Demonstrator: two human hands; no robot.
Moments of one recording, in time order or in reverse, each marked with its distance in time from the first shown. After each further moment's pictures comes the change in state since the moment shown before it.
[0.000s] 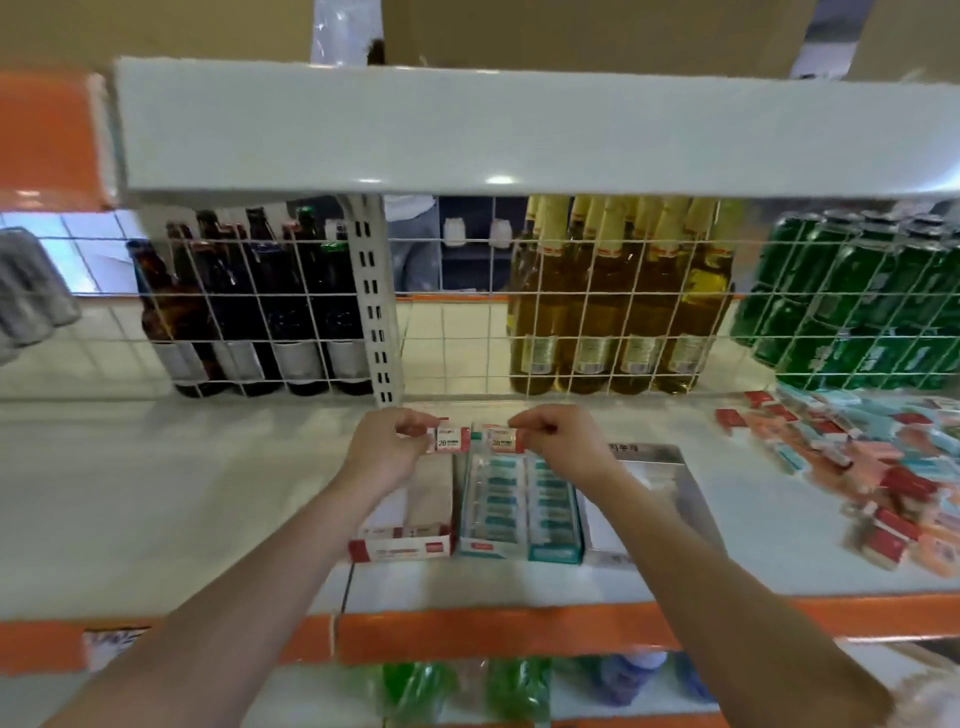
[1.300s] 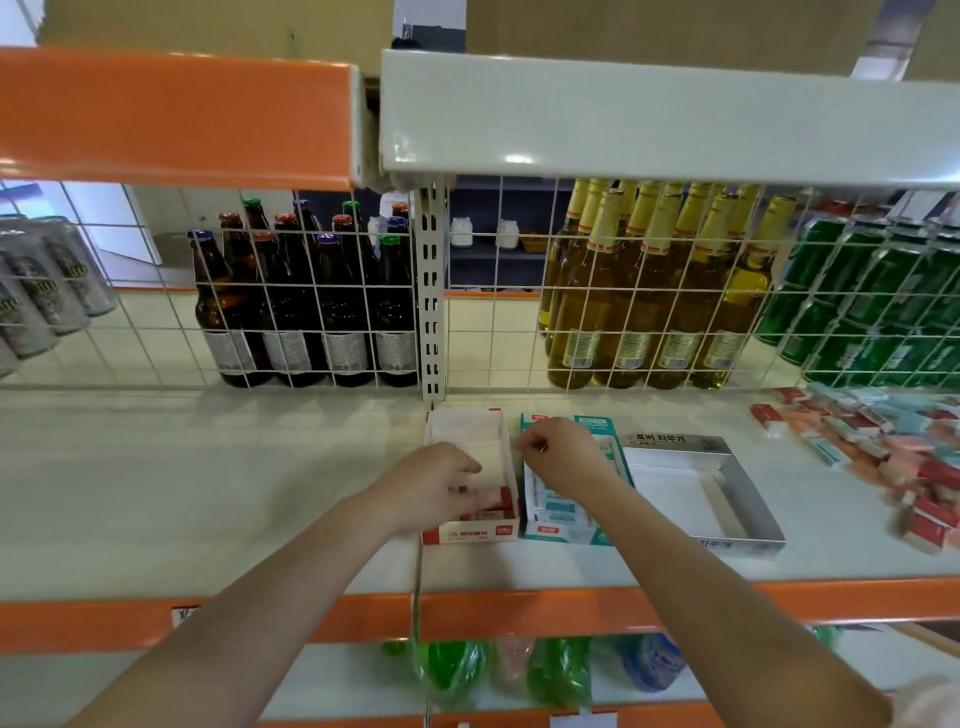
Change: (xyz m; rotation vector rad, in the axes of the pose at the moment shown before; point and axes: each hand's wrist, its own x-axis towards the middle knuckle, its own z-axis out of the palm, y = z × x) left_hand -0.017 -0.040 -0.035 0.620 -0.458 0.291; right_hand -0.007 -0.032 0.068 -0.483 -0.017 0.072
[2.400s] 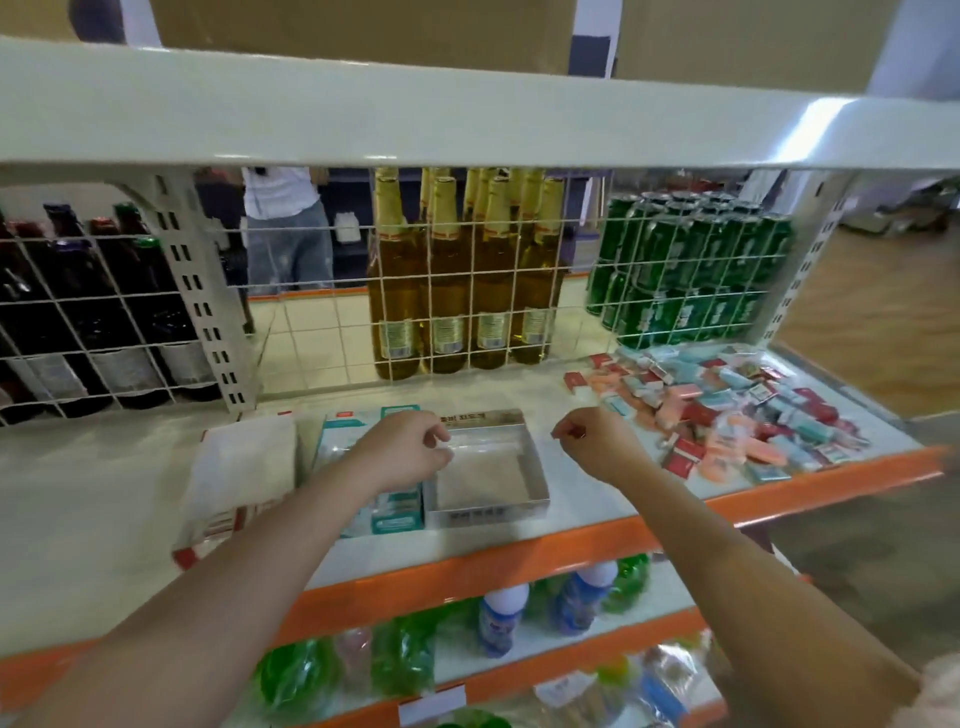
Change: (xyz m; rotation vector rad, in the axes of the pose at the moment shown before) left_hand 0.077 0.179 0.048 -0.116 0.057 0.038; right_hand -0.065 0.214 -0.127 0.080 0.181 0.247
